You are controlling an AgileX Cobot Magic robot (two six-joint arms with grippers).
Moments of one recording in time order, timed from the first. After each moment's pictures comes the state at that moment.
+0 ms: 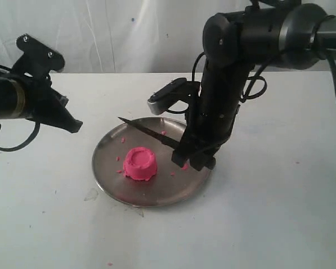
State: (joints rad) left arm -0.23 1.51 -0.87 1.21 0.06 -0.86; right arm 0.56 1.88 -1.47 0.10 1.13 -0.40
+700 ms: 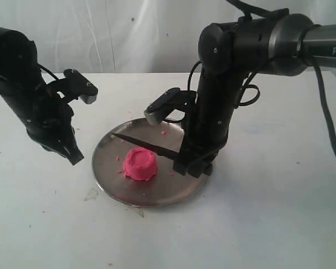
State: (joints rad) left arm -0.29 1.69 -1.19 0.00 0.87 0.46; right arm 0.56 1.92 -1.47 0.13 1.13 -0.51
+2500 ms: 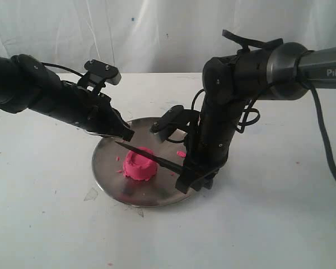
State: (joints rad) left arm -0.29 1.81 -1.15 -0.90 0.41 1.06; right arm 0.56 1.93 -1.32 0.13 0.93 -0.52
